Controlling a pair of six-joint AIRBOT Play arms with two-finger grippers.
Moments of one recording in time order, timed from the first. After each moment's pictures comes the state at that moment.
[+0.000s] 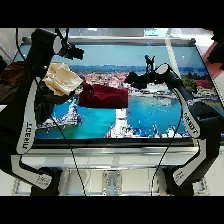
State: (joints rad) left arm -0.34 -1.65 2.02 1.83 -1.14 -1.61; right arm 0.14 -1.83 1.62 -0.84 1.00 1.52
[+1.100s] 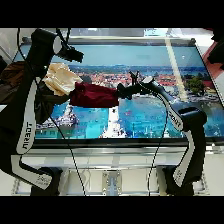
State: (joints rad) left arm -0.34 -1.65 2.02 1.83 -1.19 -1.54; right arm 0.22 -2.02 1.62 -0.52 1.03 1.35
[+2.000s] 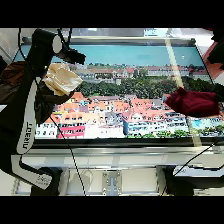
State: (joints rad) left arm -0.34 -1.66 2.02 1.75 -1.23 -1.54; right arm -0.60 -1.45 1.62 -1.61 1.55 1.54
